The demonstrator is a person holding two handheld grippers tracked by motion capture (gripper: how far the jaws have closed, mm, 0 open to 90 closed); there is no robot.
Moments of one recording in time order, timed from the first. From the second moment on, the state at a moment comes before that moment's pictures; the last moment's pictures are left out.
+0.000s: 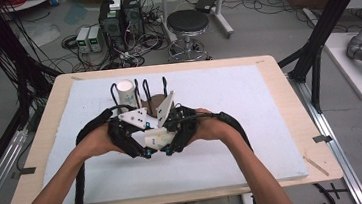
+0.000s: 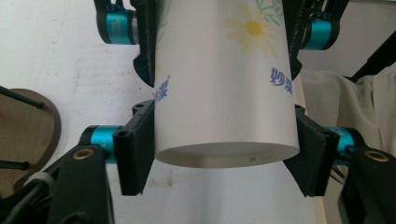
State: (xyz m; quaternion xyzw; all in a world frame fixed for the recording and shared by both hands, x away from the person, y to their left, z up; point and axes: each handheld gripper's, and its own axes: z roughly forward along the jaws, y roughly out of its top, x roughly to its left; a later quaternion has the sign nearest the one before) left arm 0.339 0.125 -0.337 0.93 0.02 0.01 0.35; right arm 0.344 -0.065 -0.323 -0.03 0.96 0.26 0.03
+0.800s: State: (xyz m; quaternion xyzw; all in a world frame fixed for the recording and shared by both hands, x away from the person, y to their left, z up) left arm 0.337 0.126 -0.337 0.94 0.02 0.02 0.35; right arm 0.345 -0.069 -0.321 -0.03 0.96 0.28 0.03
